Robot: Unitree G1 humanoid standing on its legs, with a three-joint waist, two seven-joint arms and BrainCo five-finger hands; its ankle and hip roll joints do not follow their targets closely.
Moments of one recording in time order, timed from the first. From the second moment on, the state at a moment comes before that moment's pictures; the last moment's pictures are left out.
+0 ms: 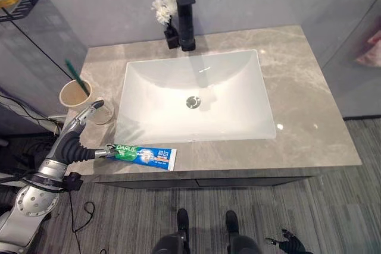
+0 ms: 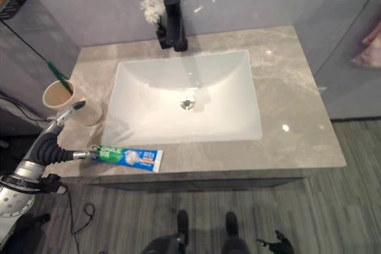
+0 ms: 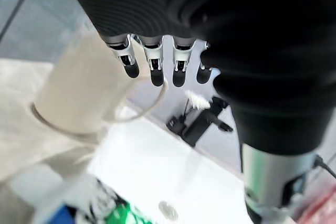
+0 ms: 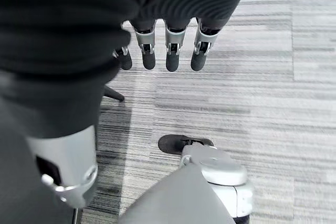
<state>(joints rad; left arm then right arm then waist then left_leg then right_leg) 0.24 0.94 0.06 -0.09 -0.08 -0.43 0.11 0.08 -0.36 0.16 1.17 0.18 -0.18 -0.06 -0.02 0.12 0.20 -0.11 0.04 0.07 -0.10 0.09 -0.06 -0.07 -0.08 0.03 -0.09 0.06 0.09</state>
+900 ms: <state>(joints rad) 0.28 0.98 -0.06 -0.04 -0.10 -0.43 0.06 0.05 -0.40 0.14 1.11 0.18 -0.18 -0.07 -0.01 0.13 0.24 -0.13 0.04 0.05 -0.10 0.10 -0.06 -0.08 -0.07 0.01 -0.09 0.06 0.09</state>
